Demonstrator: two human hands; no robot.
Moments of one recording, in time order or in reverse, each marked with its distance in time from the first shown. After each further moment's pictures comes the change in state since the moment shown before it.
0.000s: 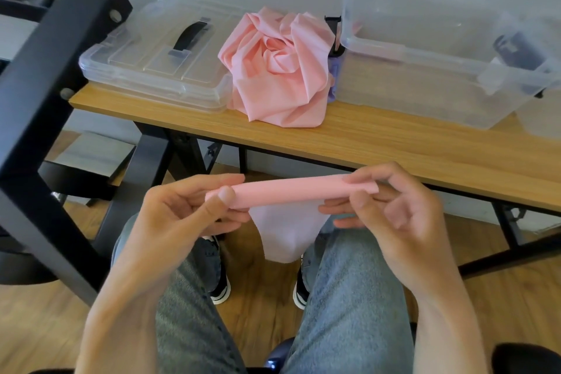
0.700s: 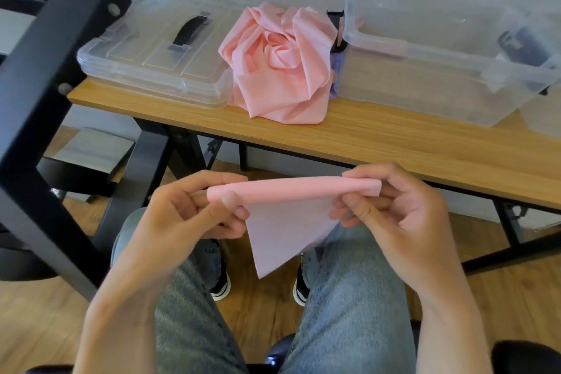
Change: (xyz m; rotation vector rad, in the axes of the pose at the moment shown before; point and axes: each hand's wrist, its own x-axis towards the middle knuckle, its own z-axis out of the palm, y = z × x) left_hand 0.003 -0.011 -0.007 0.006 -0.049 -0.034; right_hand 0.001 0.007 -0.003 -0.104 0.018 -0.017
